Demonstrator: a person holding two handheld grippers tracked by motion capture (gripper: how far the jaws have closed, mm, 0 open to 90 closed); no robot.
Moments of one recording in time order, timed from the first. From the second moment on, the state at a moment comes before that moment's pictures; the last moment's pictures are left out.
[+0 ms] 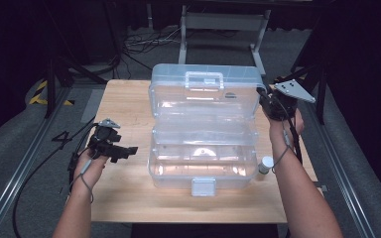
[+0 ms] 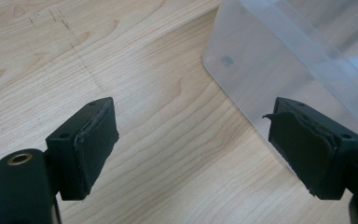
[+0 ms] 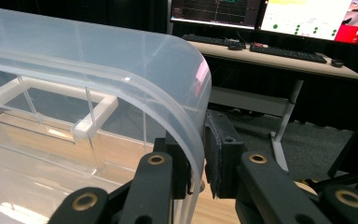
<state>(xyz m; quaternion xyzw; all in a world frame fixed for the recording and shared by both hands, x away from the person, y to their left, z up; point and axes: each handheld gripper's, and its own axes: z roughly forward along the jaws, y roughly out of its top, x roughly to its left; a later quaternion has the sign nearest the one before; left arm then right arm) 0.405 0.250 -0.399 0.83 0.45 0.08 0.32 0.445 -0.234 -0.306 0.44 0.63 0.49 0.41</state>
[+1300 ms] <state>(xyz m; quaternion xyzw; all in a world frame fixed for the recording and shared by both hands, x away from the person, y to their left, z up) 0.387 0.224 -0.379 0.87 0.36 -0.01 0.32 0.471 -0.236 -0.304 0.44 0.64 0.49 0.40</state>
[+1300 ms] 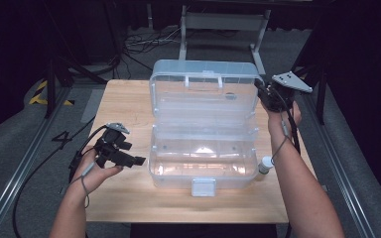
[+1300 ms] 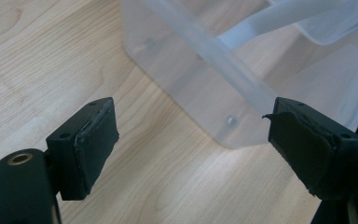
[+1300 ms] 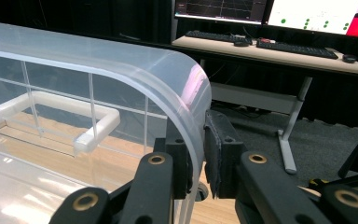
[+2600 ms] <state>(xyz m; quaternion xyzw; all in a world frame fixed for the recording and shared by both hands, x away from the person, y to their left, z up) 0.362 0.166 -0.385 0.92 0.17 -0.09 0.34 0.477 -0.236 -0.306 0.45 0.63 0.49 0.40</state>
